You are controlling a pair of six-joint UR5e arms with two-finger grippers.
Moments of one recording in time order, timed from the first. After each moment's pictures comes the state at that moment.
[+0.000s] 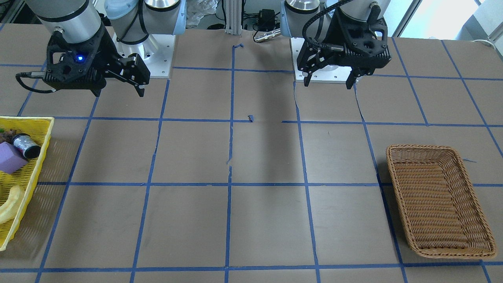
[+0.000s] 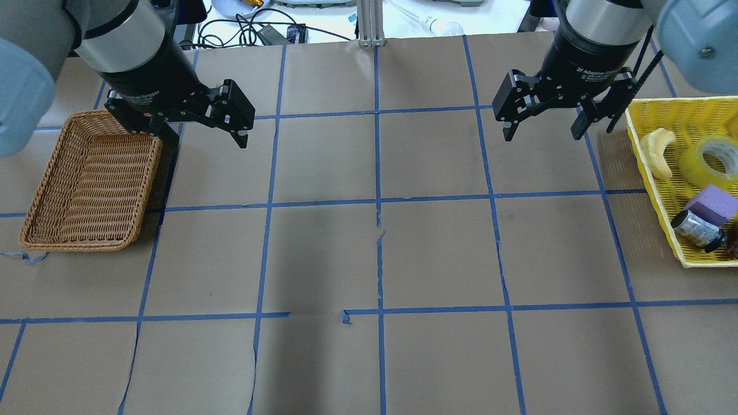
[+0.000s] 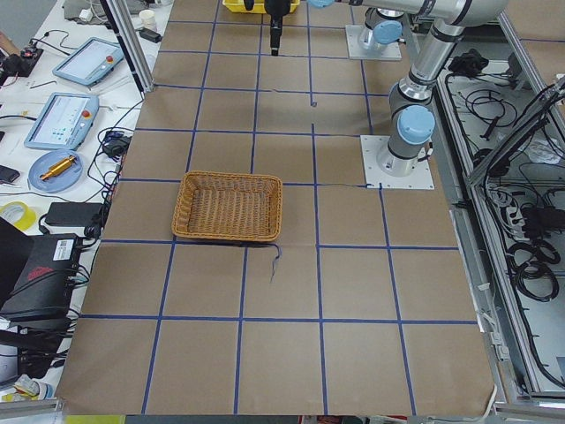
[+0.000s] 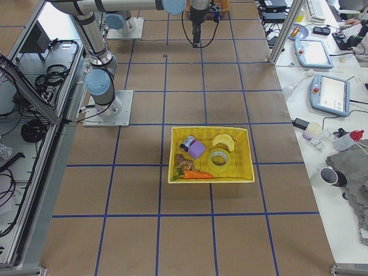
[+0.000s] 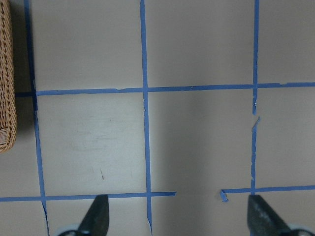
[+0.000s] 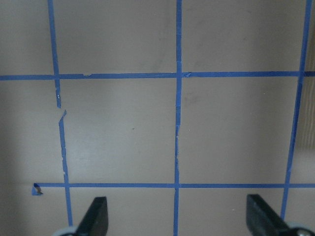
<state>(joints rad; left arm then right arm) -1.63 -1.52 -1.54 -1.61 1.55 -0.04 1.57 -1.57 1.53 -1.48 -1.57 0.00</state>
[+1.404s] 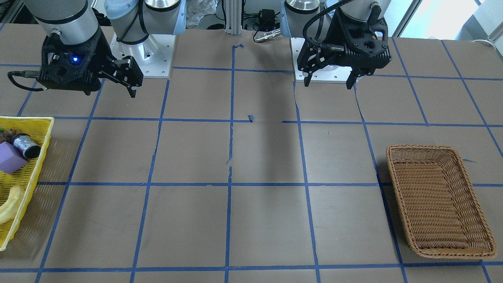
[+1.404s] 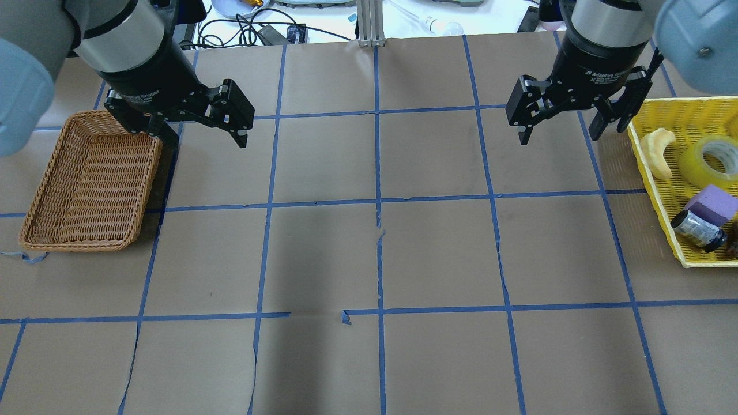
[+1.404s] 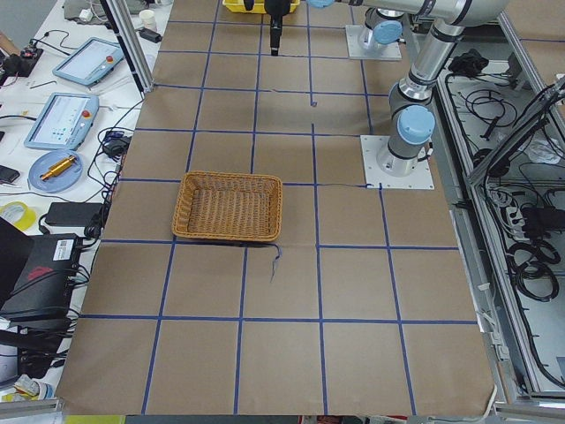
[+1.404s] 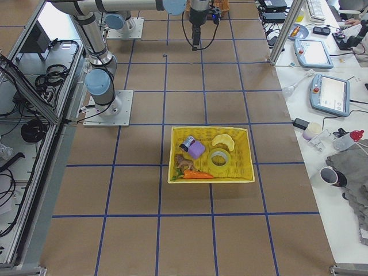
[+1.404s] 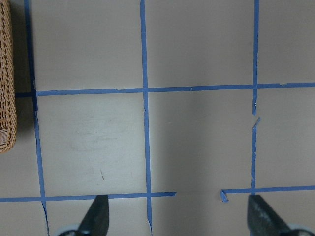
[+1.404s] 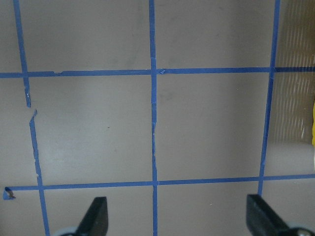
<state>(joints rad) -1.63 -1.52 -1.54 -1.61 1.55 -0.04 1.58 -1.56 1.53 -1.47 -1.62 0.02</state>
